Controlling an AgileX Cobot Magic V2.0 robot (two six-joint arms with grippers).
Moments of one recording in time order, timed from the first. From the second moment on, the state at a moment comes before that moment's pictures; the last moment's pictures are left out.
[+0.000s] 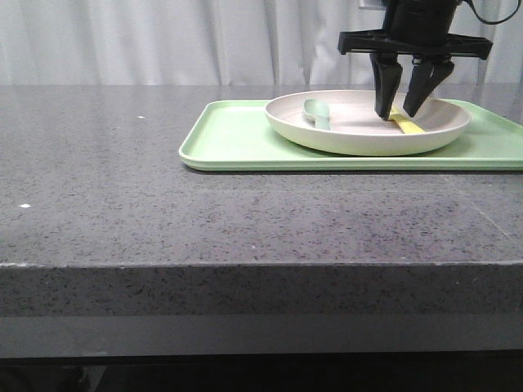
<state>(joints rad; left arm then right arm) -0.26 0.76 -0.78 -0.36 0.77 0.27 0.20 2.15 -2.09 0.03 1.24 0.20</state>
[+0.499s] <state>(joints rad) -0.26 0.76 -0.78 -0.36 0.77 0.27 0.19 2.18 -2.10 0.04 1.24 0.20</state>
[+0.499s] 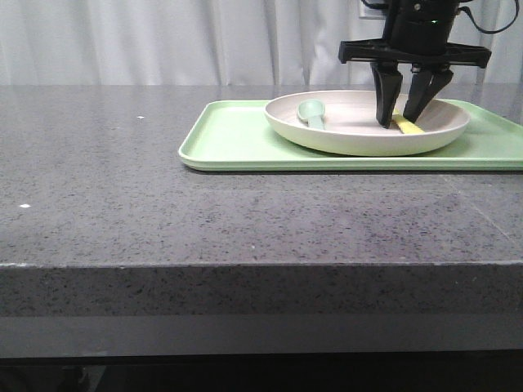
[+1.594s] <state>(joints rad) -0.26 0.76 -0.78 -0.36 0.77 0.27 0.14 1.97 -2.09 0.04 1.25 0.15</state>
